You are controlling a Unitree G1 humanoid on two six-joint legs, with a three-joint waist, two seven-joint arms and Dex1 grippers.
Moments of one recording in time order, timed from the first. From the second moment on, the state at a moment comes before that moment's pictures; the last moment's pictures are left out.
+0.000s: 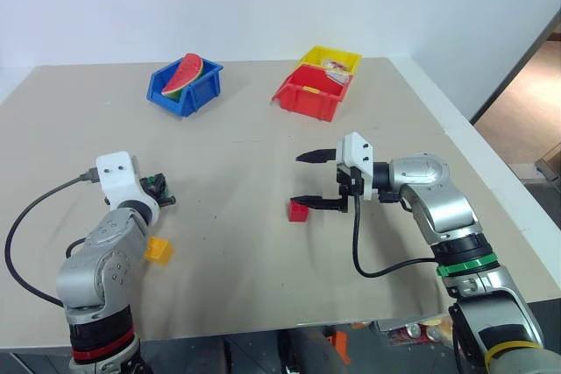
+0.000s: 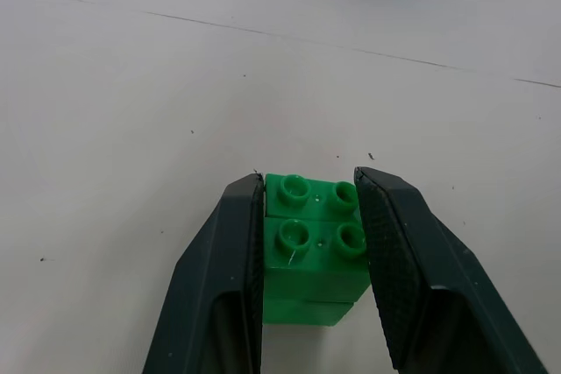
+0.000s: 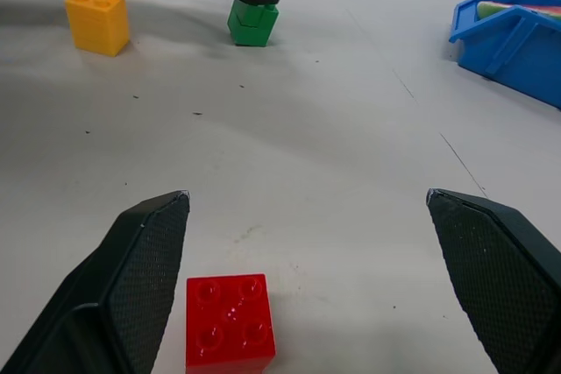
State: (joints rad) left arm -0.28 0.18 0.35 -0.46 -0.39 0.99 0.14; right arm -0.66 -0.55 0.17 0.15 0.23 0.15 1.19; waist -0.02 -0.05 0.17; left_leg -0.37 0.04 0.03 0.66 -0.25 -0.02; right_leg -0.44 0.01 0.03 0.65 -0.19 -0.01
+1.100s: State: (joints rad) left arm -0.25 0.21 0.32 -0.44 -0.33 1.01 0.07; right arm -0.66 -0.57 0.17 0.16 0.23 0.15 1.20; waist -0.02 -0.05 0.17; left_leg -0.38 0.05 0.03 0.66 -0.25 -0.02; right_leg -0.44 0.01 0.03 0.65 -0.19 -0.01
